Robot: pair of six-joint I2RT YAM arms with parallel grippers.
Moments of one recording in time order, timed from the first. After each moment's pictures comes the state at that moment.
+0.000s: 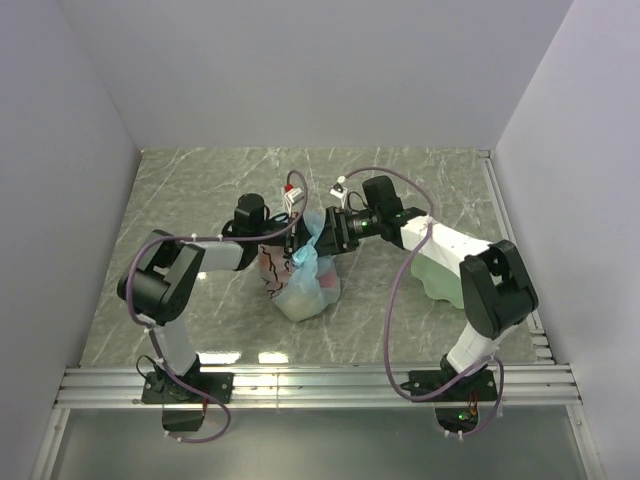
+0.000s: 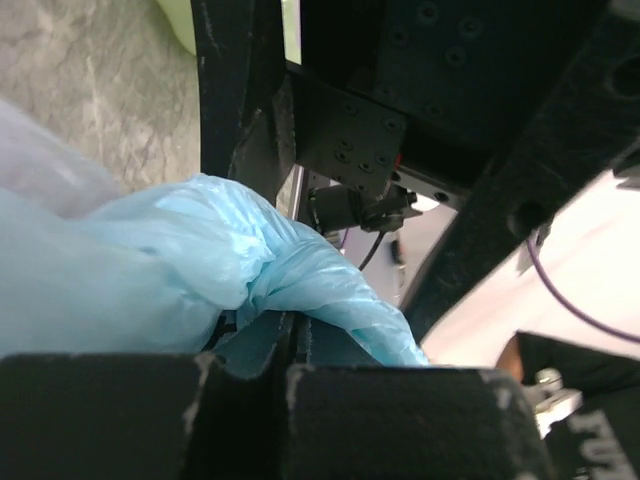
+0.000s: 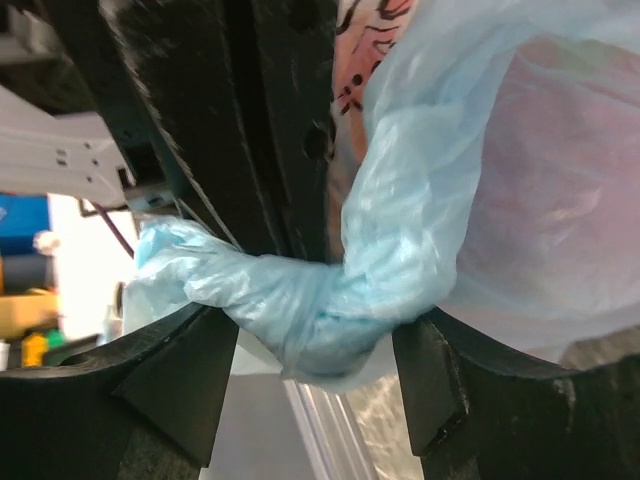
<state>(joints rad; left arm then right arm) -0.45 1.78 0.85 0.73 1.16 -0.93 0.49 1.67 1.11 -0.15 -0.92 0.44</state>
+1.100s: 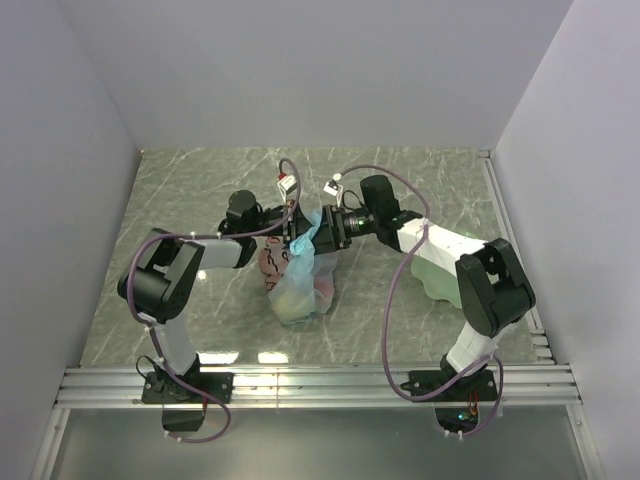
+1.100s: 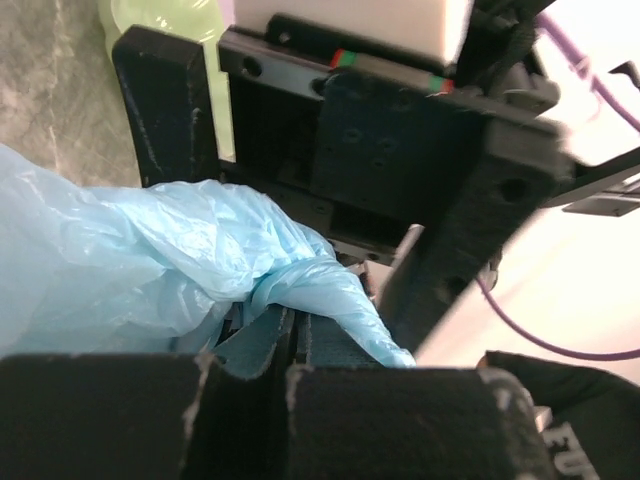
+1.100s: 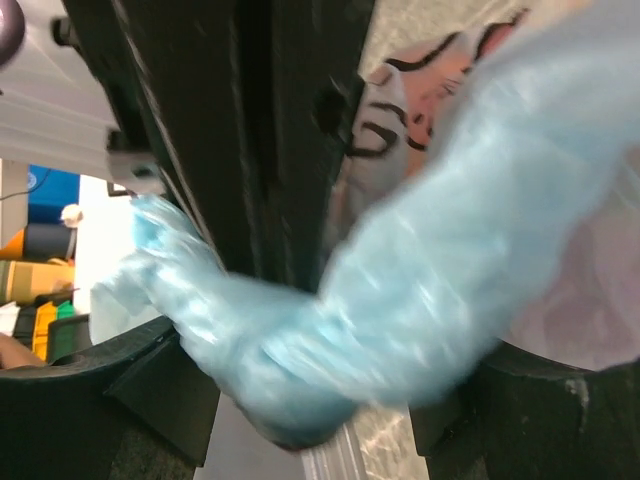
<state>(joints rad) -0.42 1.81 0.86 1.05 1.15 -1.22 0.50 1.69 1.08 0.05 -1.01 0.50</state>
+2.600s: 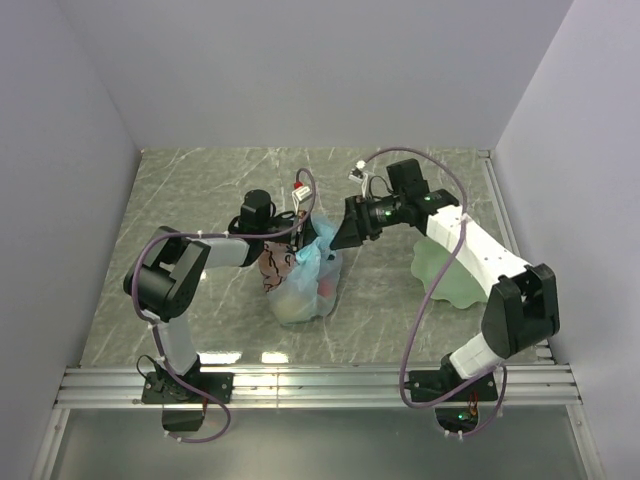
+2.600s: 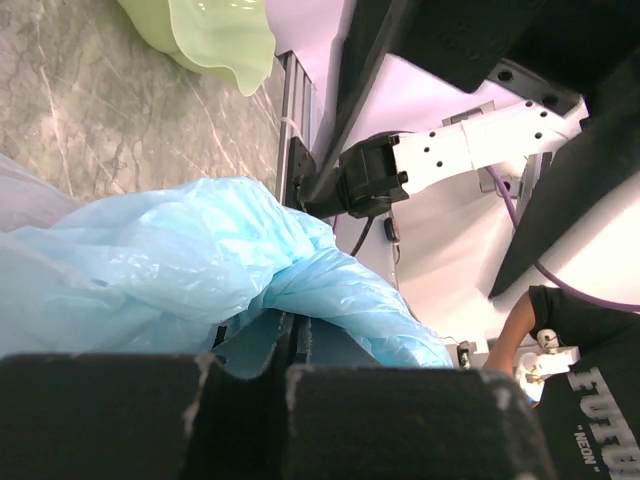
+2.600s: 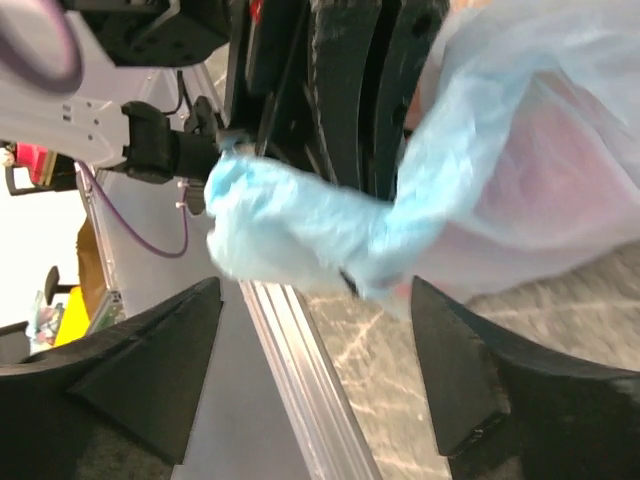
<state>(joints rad) -0.47 1.84 0.91 0.76 1.22 -0.94 0.40 1.54 1.26 -0.55 -0.91 0.16</state>
